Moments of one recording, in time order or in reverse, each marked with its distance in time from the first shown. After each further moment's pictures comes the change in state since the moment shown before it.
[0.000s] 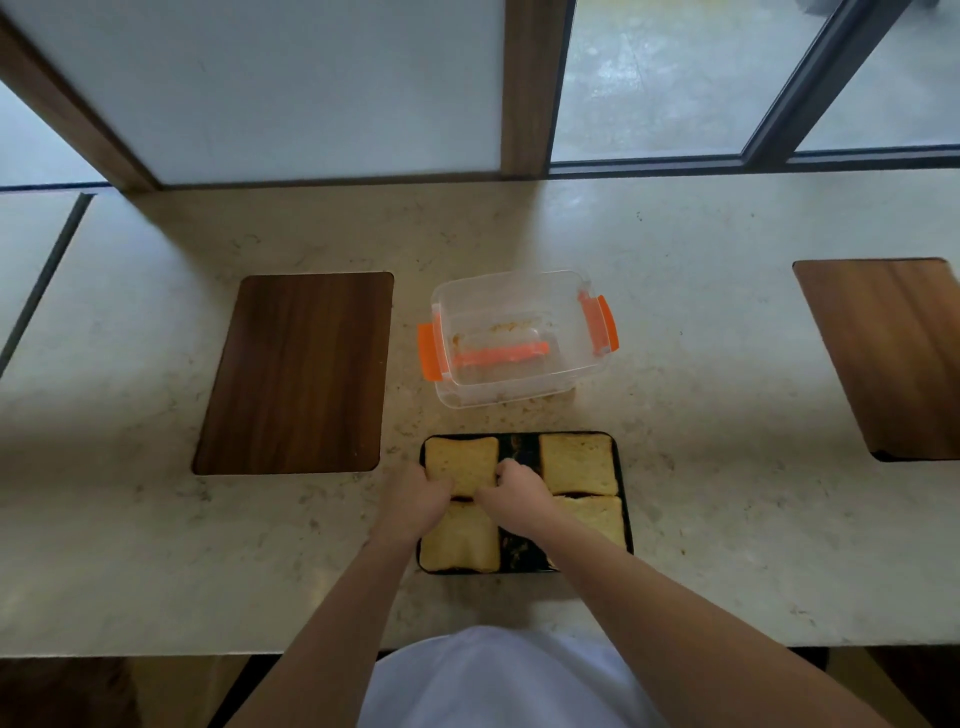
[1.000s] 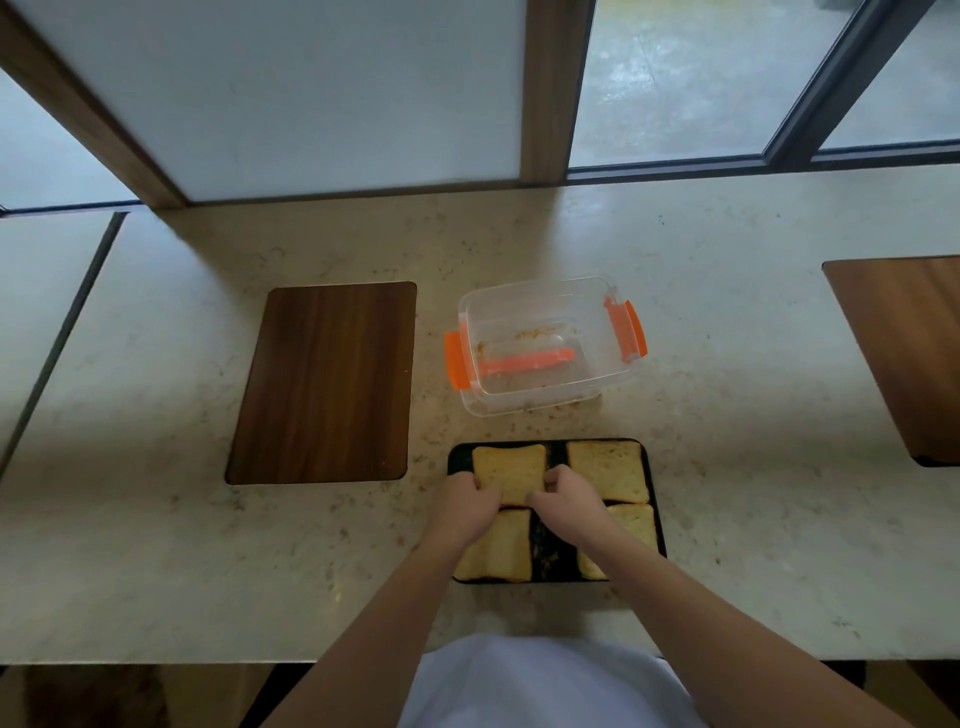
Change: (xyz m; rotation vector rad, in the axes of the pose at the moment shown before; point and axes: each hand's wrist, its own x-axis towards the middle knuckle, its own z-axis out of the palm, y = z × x) left_hand -0.005 0.011 0.008 0.002 -0.125 0.043; right_hand 0.010 0.024 -0.006 0.054 0.131 0.076
